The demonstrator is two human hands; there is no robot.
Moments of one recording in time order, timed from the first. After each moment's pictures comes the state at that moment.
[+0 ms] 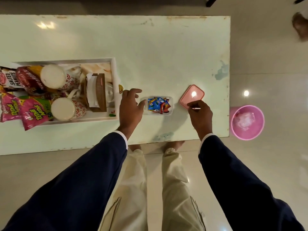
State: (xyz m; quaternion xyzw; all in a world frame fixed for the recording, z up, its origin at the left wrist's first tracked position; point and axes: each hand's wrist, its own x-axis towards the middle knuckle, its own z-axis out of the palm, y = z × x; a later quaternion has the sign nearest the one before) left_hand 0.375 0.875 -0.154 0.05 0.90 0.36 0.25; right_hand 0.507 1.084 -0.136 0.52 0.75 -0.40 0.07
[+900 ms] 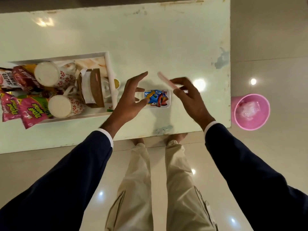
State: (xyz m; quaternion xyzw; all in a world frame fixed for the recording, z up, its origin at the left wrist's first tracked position) left_hand 0.367 0.873 -0.121 0.16 0.76 0.49 0.38; right_hand 0.480 1.081 -0.111 0.31 0.75 -0.58 0.07
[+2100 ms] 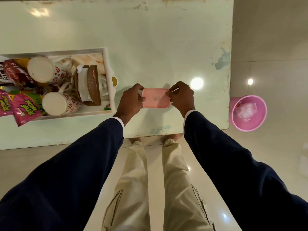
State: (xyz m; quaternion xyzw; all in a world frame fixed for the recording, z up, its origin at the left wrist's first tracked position) left_hand 0.365 0.893 -0.163 0.08 0.86 0.30 0.41; right_hand 0.449 1.068 -0.152 0.50 0.72 -0.45 0.17
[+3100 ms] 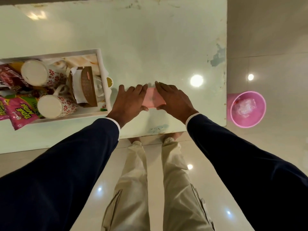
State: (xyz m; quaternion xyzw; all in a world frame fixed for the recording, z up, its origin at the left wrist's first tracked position) left_hand 0.370 0.893 -0.162 0.49 0.85 -0.10 0.20; right_hand 0.468 1.075 -0.155 0.07 0.94 -0.21 0.26
